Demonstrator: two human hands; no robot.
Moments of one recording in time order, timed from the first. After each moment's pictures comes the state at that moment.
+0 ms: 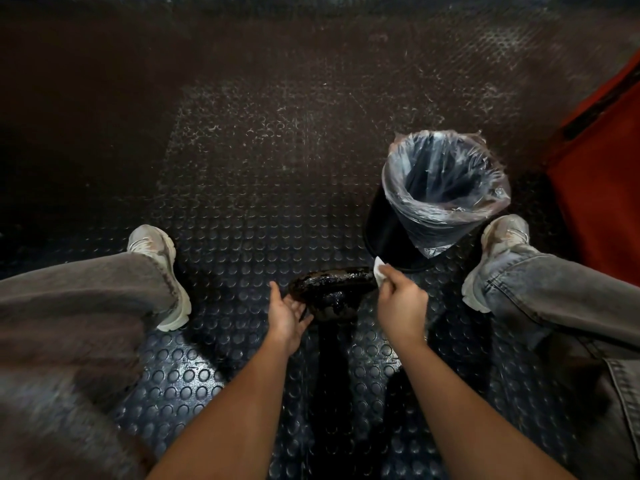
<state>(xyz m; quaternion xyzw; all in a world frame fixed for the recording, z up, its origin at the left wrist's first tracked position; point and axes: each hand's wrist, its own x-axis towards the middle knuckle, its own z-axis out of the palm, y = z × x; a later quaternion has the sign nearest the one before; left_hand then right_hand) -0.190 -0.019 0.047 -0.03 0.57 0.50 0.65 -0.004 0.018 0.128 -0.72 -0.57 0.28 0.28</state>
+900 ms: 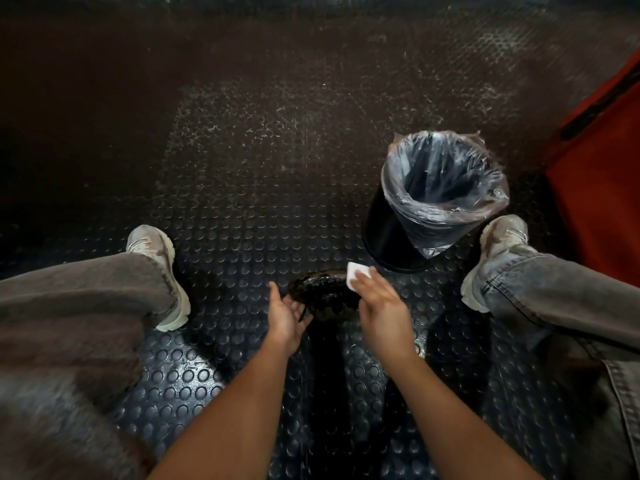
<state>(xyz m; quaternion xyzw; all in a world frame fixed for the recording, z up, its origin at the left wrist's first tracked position) -0.193 -0.018 0.030 -0.02 0.57 0.50 0.65 -0.009 -0.003 0.115 -0.57 -0.76 0.19 0.25</state>
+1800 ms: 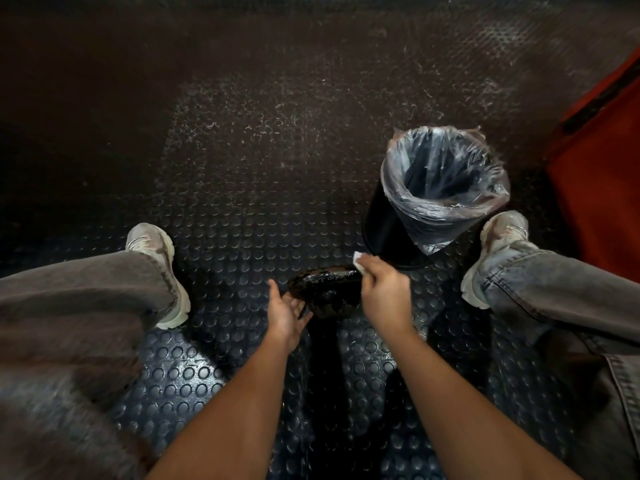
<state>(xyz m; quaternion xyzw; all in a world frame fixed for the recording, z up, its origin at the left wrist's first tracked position) -0.195 -0.017 0.028 -0.04 0.57 0.50 0.65 -0.025 0.026 0.133 -0.64 -0.66 0.26 0.28</state>
